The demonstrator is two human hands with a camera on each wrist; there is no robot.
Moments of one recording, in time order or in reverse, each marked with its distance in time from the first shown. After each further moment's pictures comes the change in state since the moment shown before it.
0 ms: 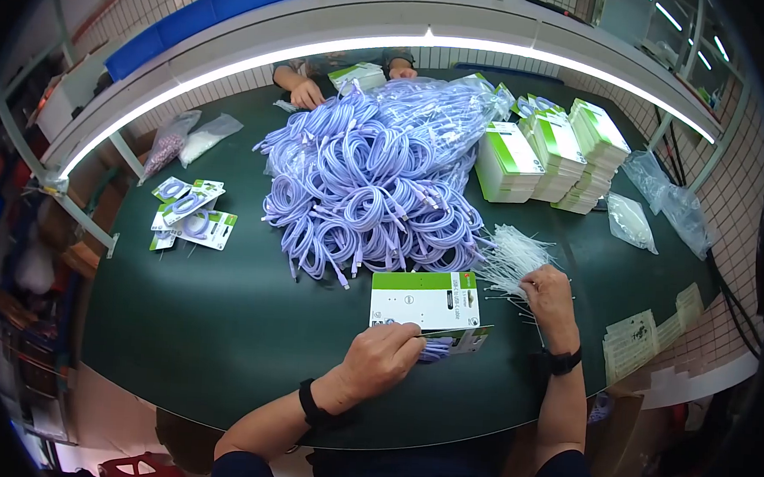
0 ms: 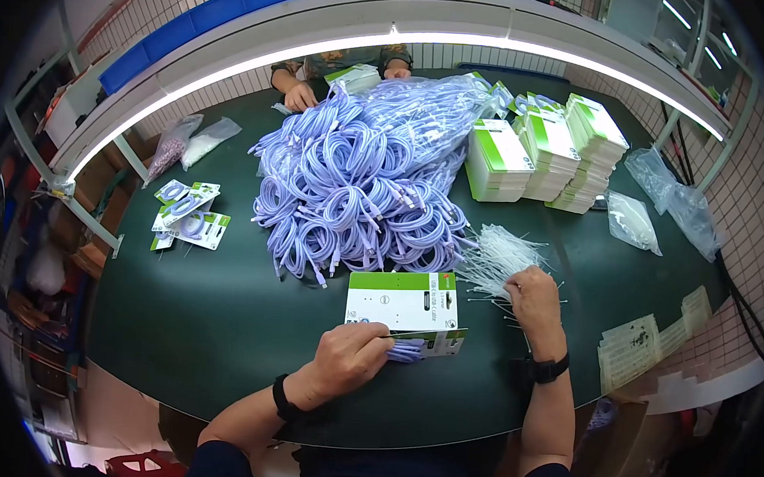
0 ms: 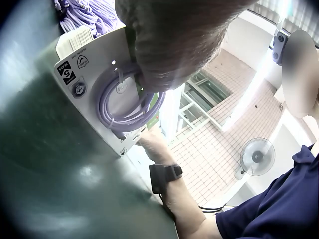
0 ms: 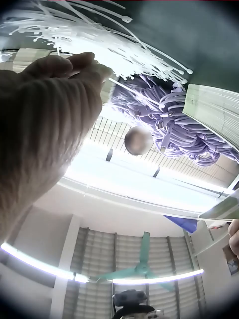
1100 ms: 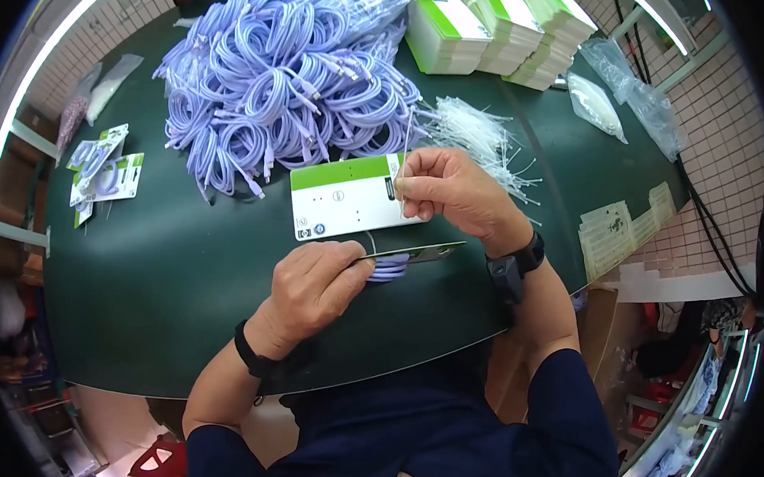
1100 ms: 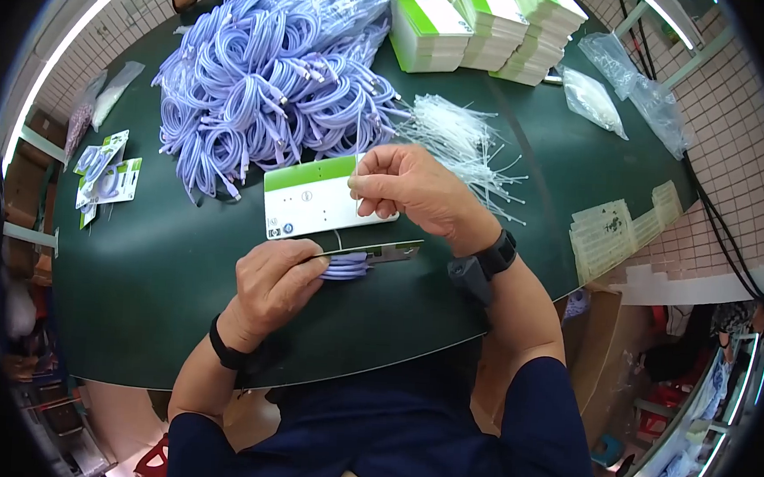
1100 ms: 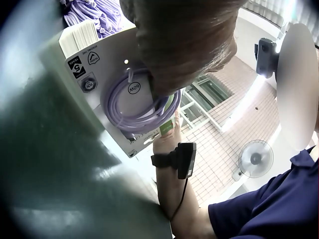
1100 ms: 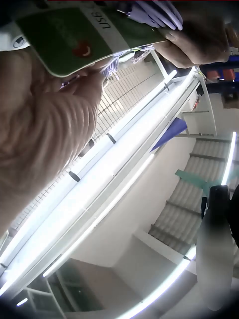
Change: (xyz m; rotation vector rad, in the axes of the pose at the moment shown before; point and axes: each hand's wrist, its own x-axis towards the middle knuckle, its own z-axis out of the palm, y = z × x) left_hand 0.003 0.001 -0.003 -0.120 0.044 0.091; right_hand 0.024 -0.105 0.000 1.368 -0.629 0.470
